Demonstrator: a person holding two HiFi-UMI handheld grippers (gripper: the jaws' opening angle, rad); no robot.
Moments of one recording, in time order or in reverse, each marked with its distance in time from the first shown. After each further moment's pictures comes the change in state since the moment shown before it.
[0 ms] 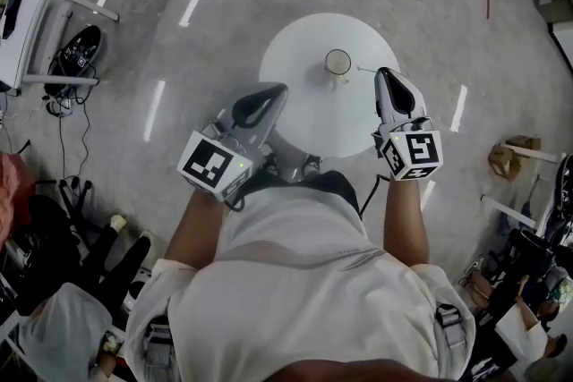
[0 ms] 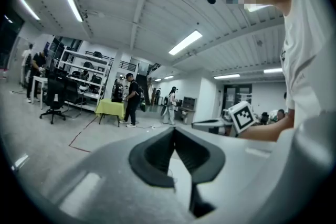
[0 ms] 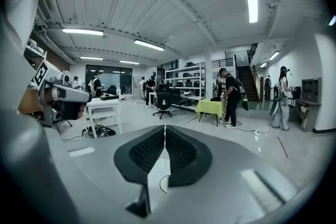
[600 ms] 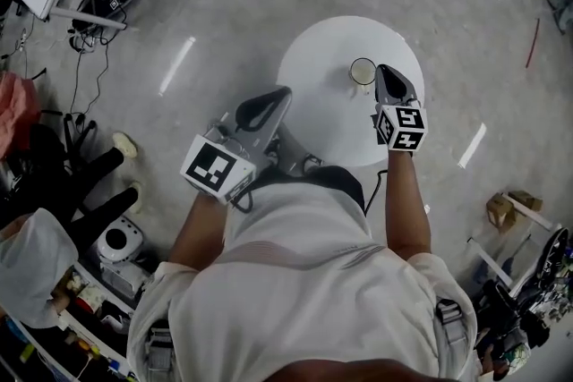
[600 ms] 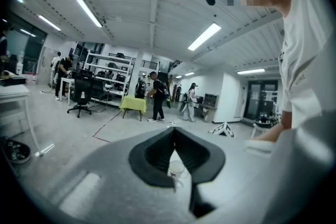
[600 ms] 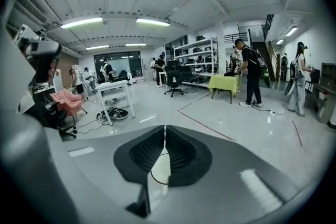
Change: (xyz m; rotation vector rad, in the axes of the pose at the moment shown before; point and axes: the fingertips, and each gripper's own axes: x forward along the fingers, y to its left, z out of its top) left arm -0.001 0.019 -0.024 -0.061 0.039 0.258; right arm 0.116 -0.030 -0.132 0.031 0.238 0.156
